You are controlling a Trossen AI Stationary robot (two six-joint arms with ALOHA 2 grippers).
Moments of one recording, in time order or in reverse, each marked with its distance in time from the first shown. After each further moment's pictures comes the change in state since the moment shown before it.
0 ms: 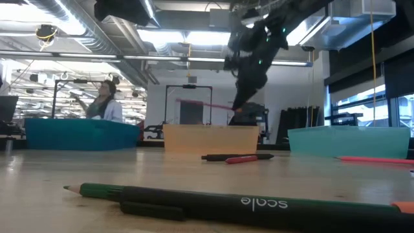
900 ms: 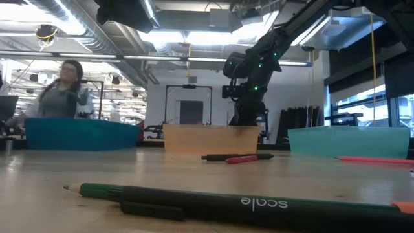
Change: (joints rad) left arm 0.053 0.020 0.000 0.000 -0.017 0.006; right arm -0.055 0.147 0.001 0.048 0.026 -0.049
